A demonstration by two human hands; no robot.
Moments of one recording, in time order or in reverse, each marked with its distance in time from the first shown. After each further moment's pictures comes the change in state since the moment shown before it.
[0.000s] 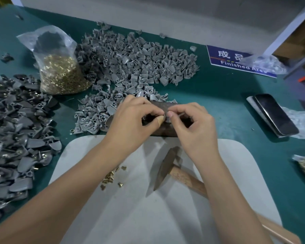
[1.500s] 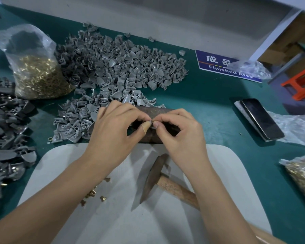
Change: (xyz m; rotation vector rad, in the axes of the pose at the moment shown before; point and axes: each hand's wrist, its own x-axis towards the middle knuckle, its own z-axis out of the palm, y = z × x) left_hand -0.009 -0.001 0.004 0.146 0.065 0.051; right_hand 0.000 -0.001 -0.002 0.012 -0.074 0.016
